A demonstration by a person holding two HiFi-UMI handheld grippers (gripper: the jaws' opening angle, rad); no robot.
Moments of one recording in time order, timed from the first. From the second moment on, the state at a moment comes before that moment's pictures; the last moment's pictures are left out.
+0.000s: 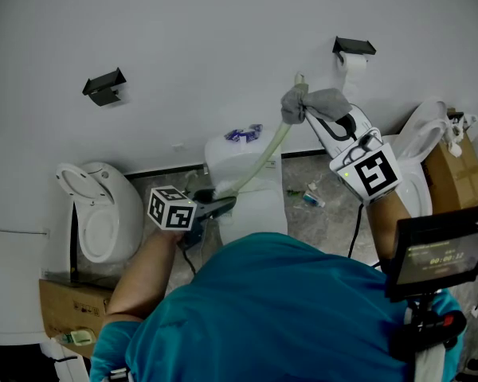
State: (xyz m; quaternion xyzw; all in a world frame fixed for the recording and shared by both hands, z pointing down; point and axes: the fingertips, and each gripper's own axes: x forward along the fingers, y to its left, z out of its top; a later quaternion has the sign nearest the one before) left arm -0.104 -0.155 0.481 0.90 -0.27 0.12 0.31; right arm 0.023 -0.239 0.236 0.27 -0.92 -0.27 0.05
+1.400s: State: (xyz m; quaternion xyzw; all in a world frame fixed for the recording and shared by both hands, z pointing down) left arm -0.151 -0.159 0.516 0.85 -0.39 0.22 0.29; right arm 0.038 -0.250 0.209 0.29 -0.93 -0.23 0.03
